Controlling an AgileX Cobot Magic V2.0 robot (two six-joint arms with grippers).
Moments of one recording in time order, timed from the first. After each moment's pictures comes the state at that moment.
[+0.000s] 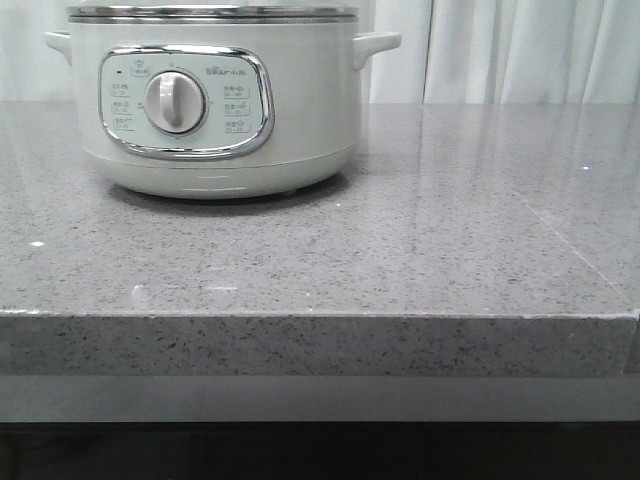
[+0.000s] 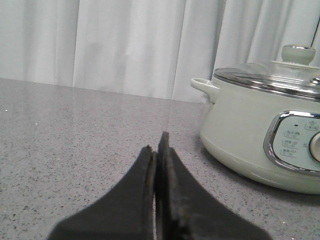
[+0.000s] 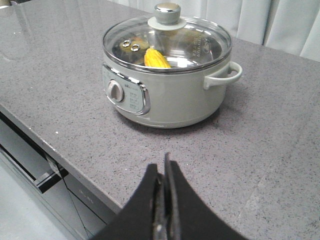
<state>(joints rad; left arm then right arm) -0.06 0.00 0.01 -0.09 -0.02 -0.02 0.53 0.53 -0.79 0.19 0.61 -0.14</state>
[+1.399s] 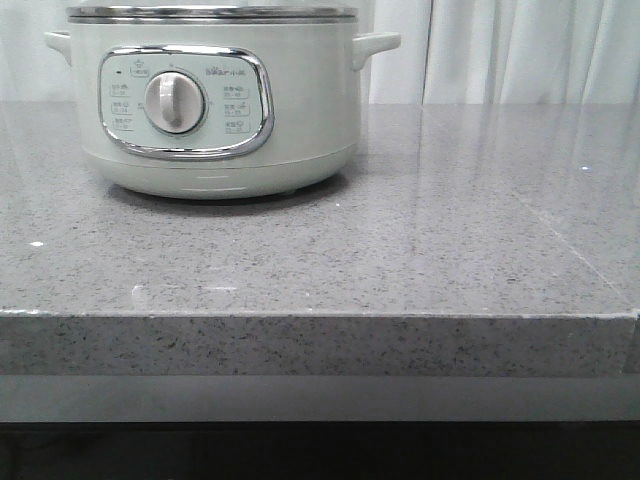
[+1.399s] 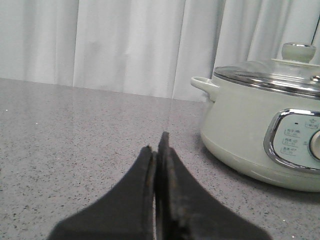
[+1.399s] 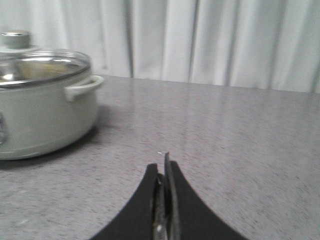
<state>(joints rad) -0.06 0.00 0.01 -0.08 -0.02 -0.02 0.12 0.15 -0.32 0.19 0.25 -0.14</state>
